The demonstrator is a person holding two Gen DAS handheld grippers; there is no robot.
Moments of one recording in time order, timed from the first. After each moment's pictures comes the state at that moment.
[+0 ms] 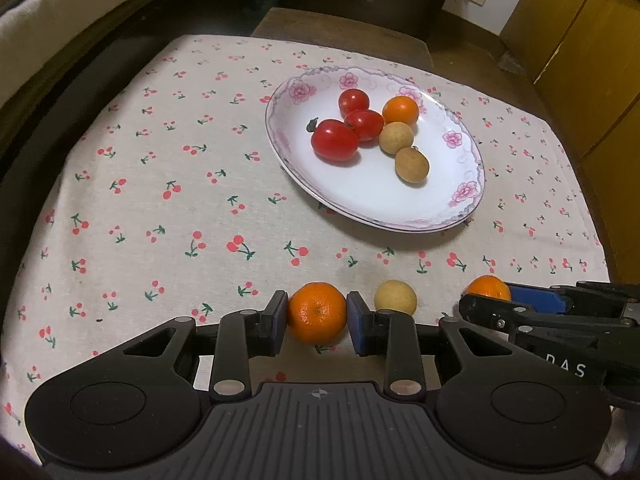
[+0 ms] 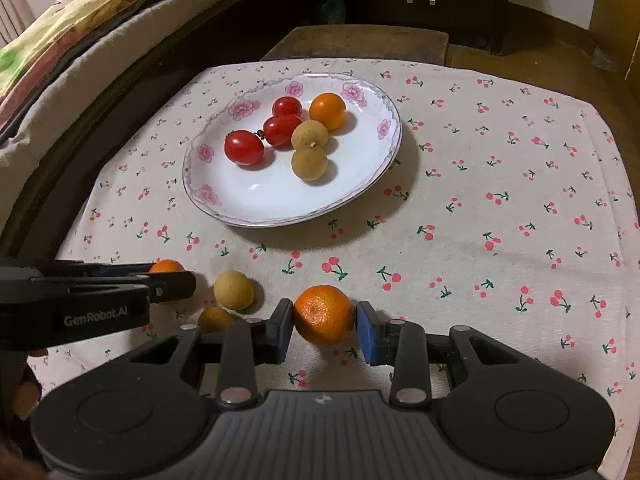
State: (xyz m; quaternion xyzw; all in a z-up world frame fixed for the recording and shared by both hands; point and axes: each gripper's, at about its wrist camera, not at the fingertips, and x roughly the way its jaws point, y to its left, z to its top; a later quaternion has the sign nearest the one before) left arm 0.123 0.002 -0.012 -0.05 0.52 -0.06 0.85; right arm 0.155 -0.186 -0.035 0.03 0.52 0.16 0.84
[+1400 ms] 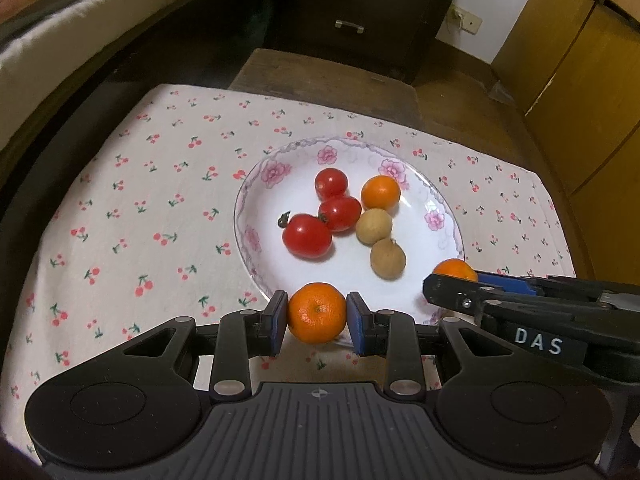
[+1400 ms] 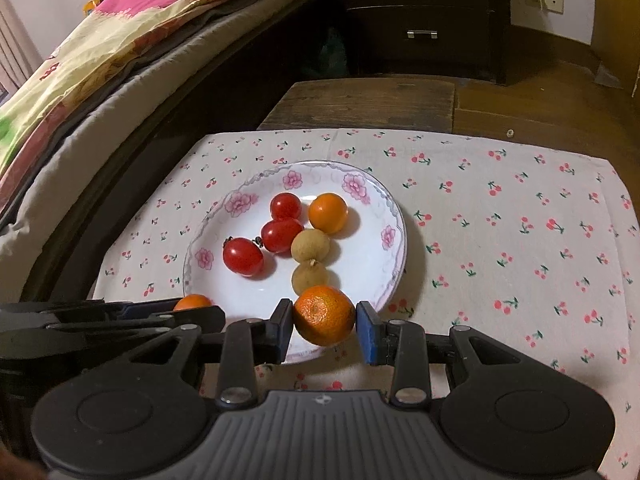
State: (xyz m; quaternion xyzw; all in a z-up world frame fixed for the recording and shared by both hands) left arm 0.176 -0.008 0.011 -0.07 0.50 -0.07 0.86; right arm 0.216 -0.185 -0.013 0.07 0.48 0.17 0.86
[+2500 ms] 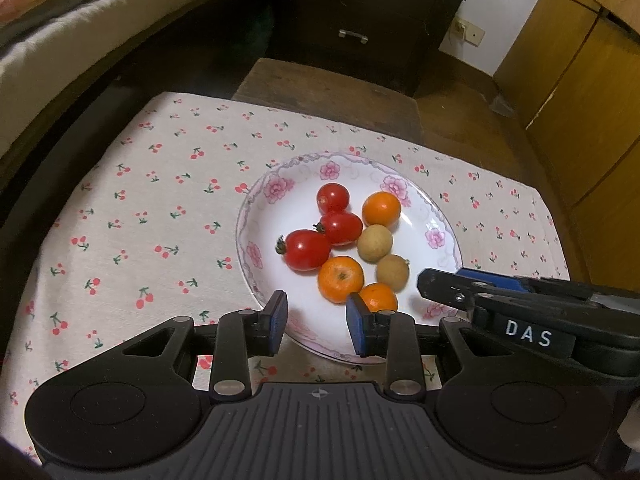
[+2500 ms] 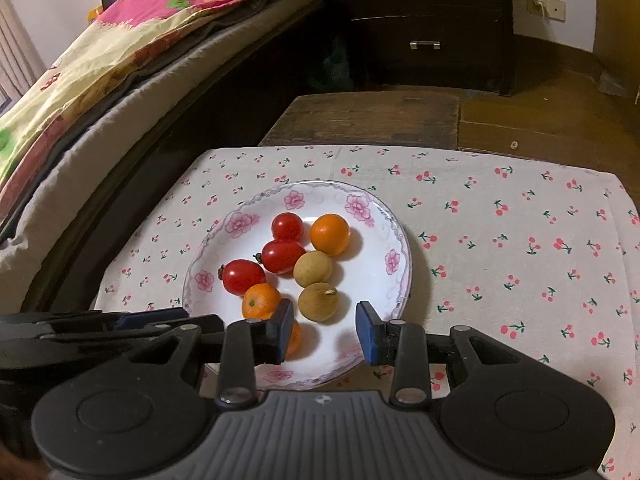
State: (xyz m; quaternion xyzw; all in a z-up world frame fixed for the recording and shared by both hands) left arm 0.179 -0.003 0.016 -0.09 0.48 -0.06 0.87; right arm 0.225 -0.185 -0.011 0.08 0.46 0.17 0.87
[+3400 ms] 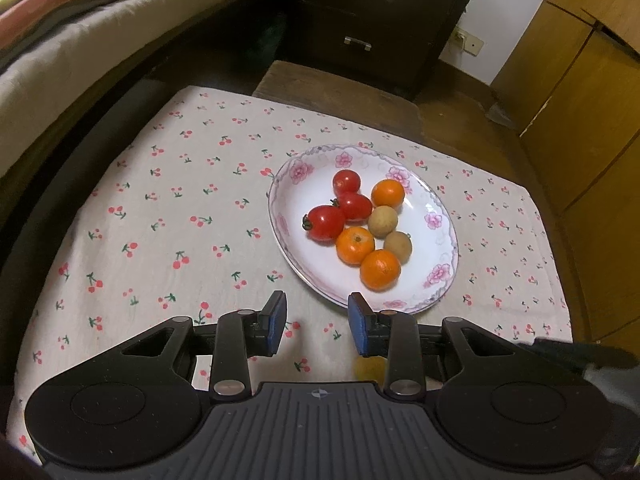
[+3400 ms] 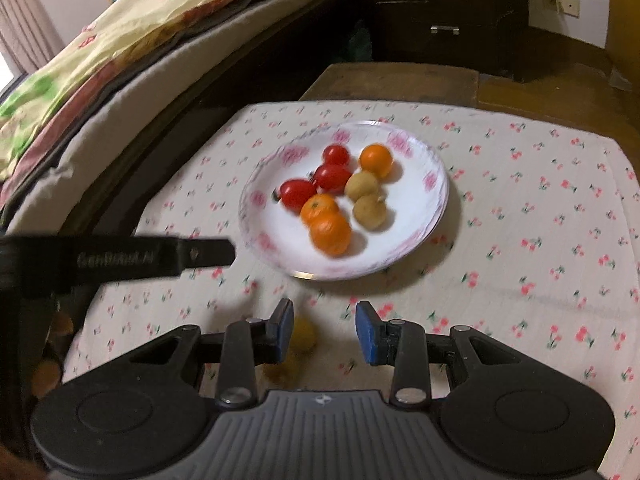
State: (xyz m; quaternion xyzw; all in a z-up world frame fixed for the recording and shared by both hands) left arm 0.140 0.019 0.028 -0.10 0.48 -0.07 0.87; right arm 0.153 -0.165 -0.006 0.06 0.48 0.19 0.85
